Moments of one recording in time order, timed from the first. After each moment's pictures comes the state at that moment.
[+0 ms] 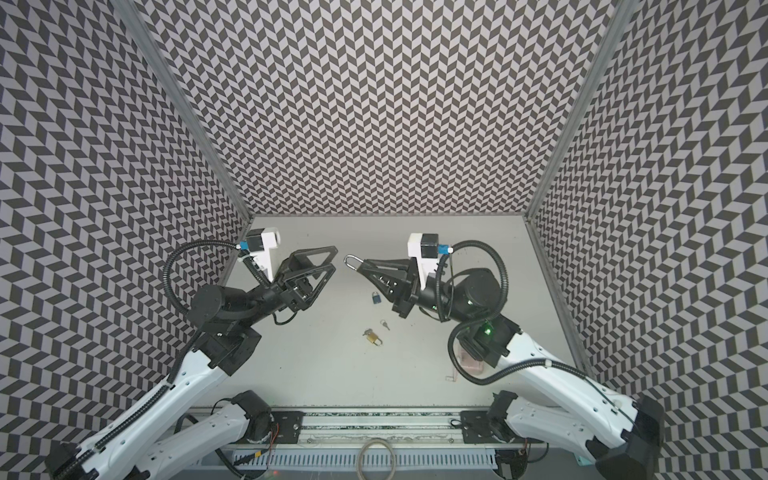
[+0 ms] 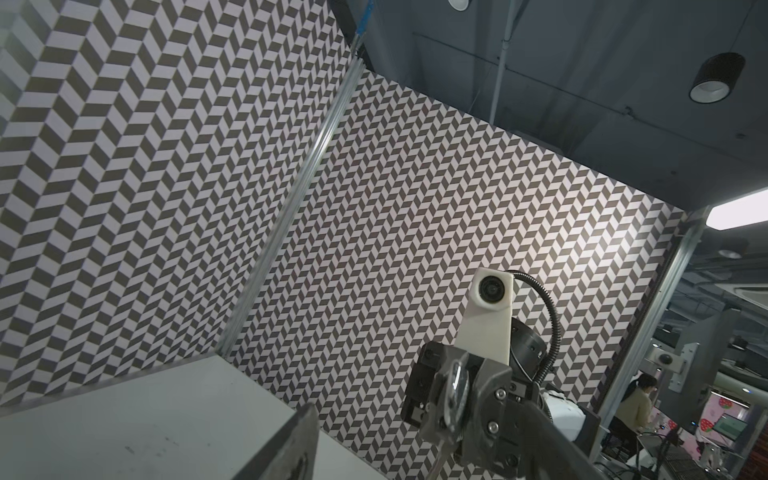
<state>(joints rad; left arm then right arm) -0.56 0.84 0.80 0.52 0.55 -0.76 0.80 1.01 0.95 0.40 -0.47 0.42</state>
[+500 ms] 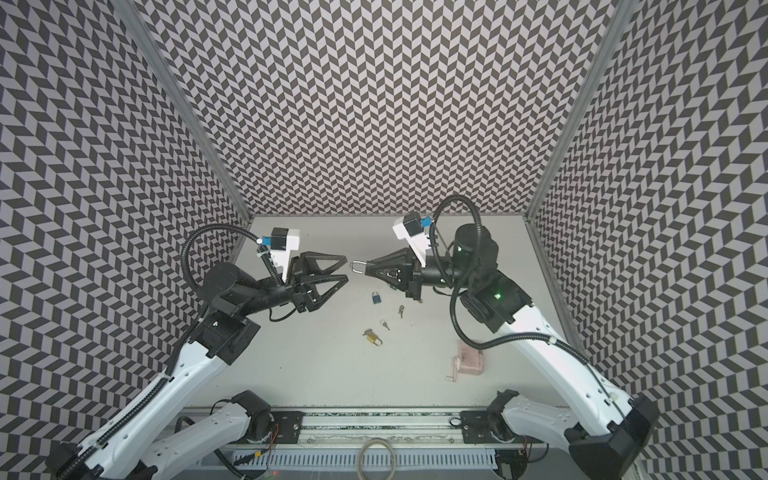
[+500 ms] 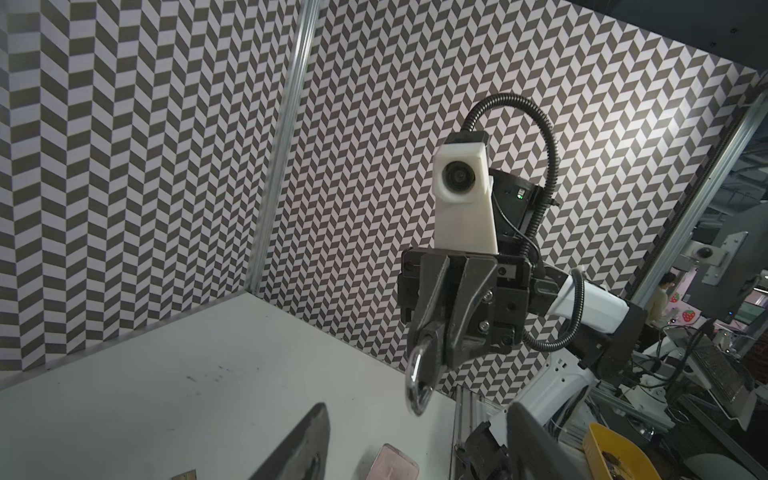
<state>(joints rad) -0.52 0.91 0.89 0.26 0.80 -0.52 0.62 1.14 1.23 -0.16 -0.87 0.27</state>
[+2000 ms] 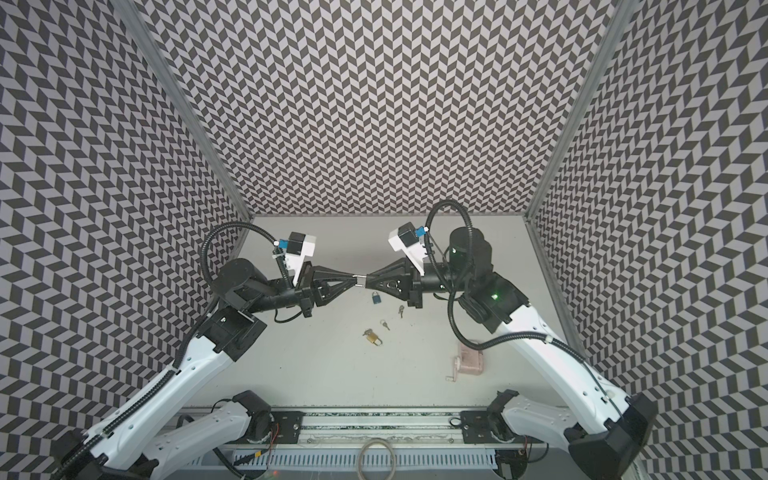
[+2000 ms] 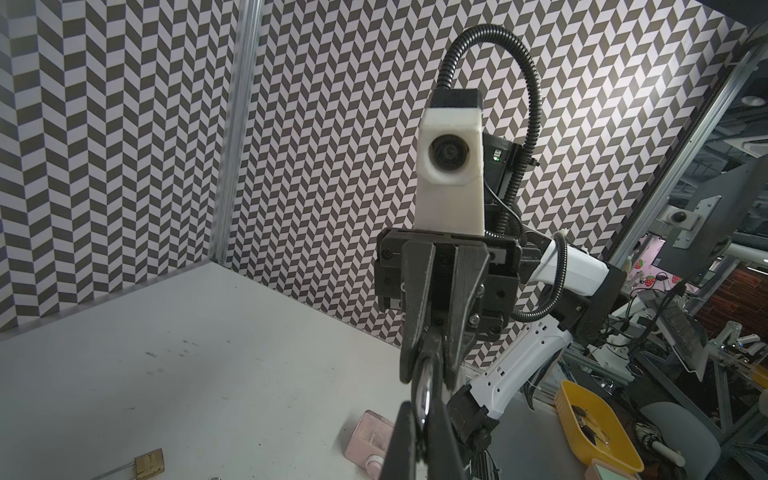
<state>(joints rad) -0.55 0.94 0.89 0.21 0.86 -0.48 0.62 1.14 1.18 -0.17 -0.95 0.22</state>
